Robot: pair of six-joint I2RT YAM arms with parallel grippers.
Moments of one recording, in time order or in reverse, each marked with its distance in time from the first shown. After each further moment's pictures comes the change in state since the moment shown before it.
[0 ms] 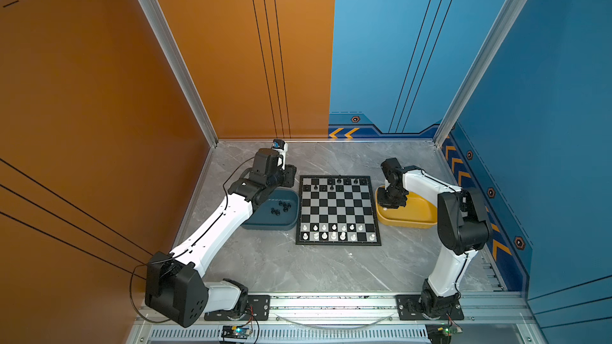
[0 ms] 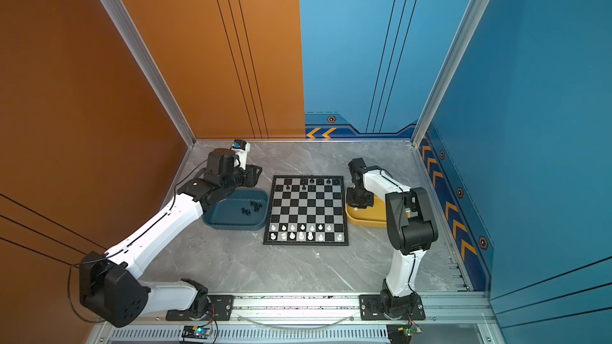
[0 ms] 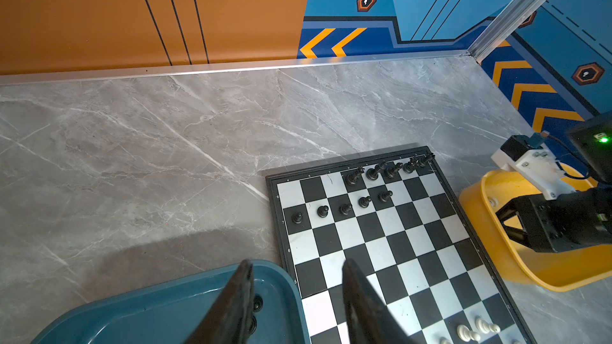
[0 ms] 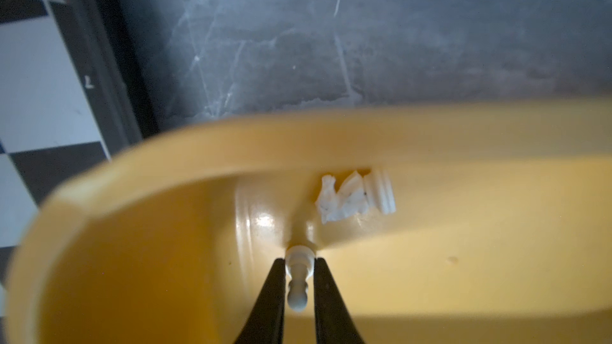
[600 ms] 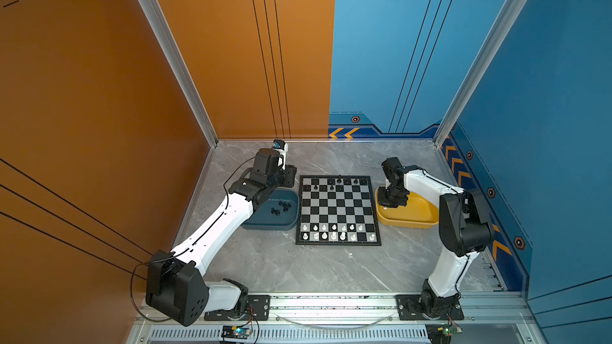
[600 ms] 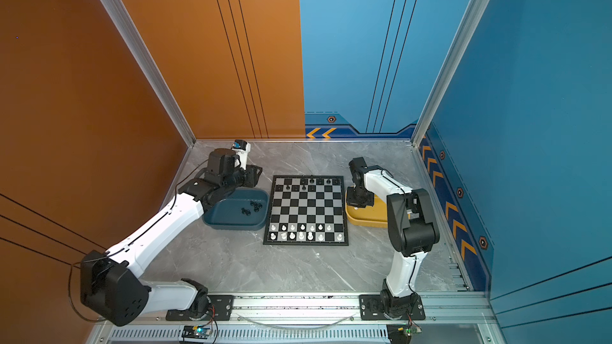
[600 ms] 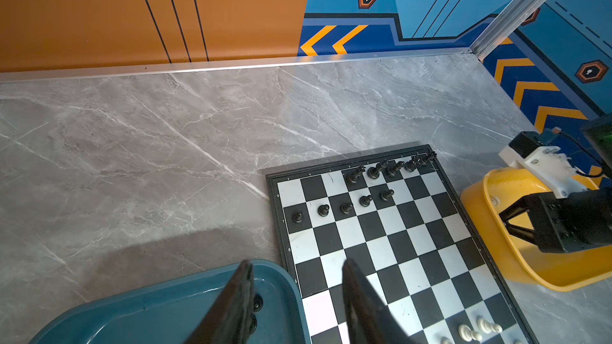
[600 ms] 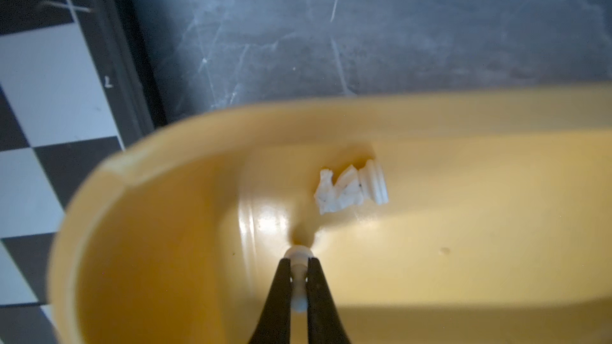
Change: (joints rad) left arm 0.000 0.004 0.000 0.000 0.000 0.000; right arm -0.001 -0.031 0.000 -0.011 0.001 0.000
